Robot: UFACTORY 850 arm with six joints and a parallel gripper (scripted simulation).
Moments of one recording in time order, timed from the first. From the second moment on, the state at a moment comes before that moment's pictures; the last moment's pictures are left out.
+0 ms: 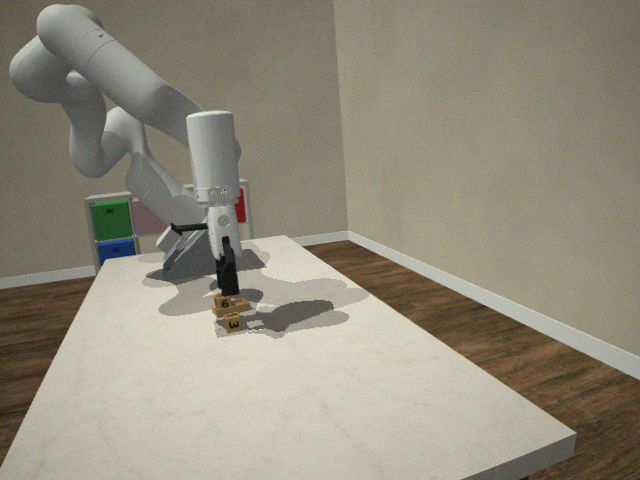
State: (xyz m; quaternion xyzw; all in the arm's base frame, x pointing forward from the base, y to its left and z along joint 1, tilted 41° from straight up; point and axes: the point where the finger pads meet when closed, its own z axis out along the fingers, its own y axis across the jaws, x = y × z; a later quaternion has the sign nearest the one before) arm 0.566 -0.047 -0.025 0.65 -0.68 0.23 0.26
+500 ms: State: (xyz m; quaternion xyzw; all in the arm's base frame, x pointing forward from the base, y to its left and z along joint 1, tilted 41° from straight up) arm 0.565 -0.060 -0.040 0.65 -0.68 0.23 0.26
